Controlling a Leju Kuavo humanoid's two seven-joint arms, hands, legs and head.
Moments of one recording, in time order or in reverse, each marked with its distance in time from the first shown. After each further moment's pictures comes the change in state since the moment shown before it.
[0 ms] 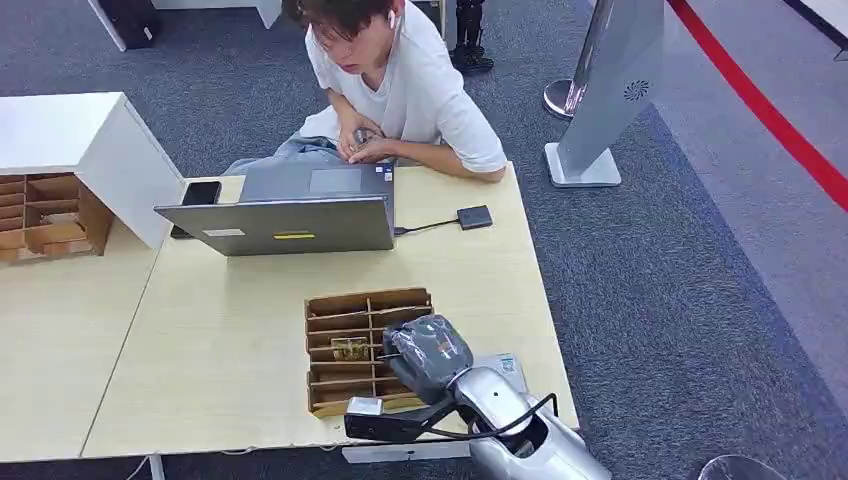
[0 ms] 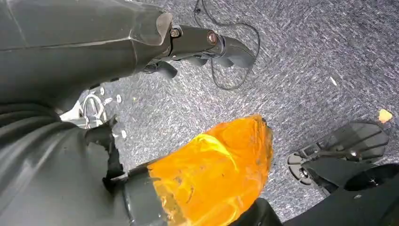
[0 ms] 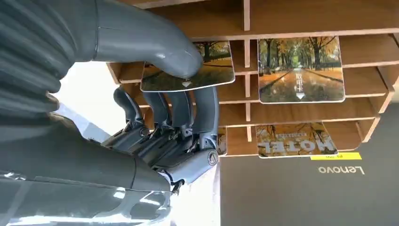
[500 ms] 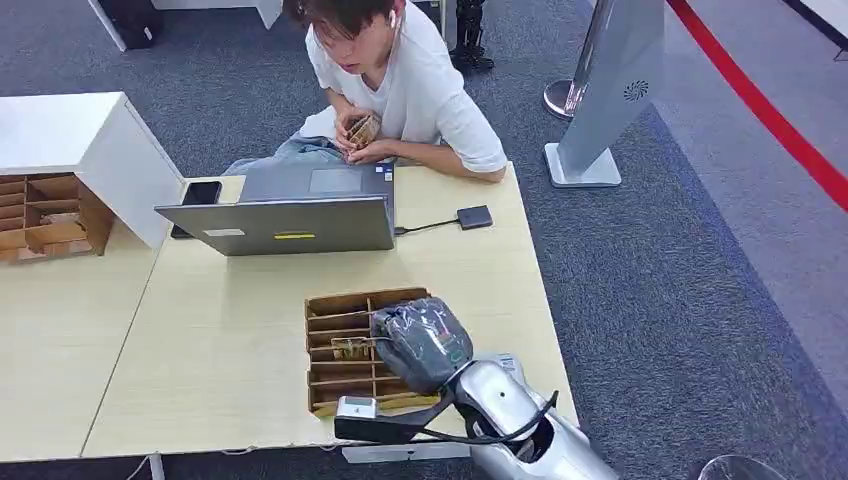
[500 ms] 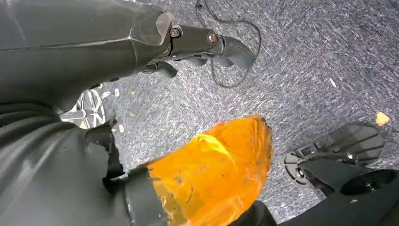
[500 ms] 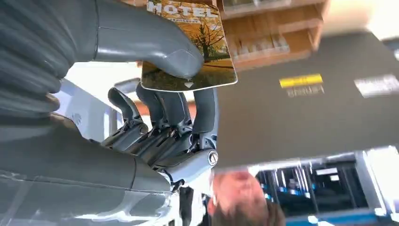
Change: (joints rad) left arm 0.004 0.000 0.031 0.000 0.013 0.009 -0.009; right arm 0.008 -0.017 -0.006 -0.187 0.030 -0.047 0.000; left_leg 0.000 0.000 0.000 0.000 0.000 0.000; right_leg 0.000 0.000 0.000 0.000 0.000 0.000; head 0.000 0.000
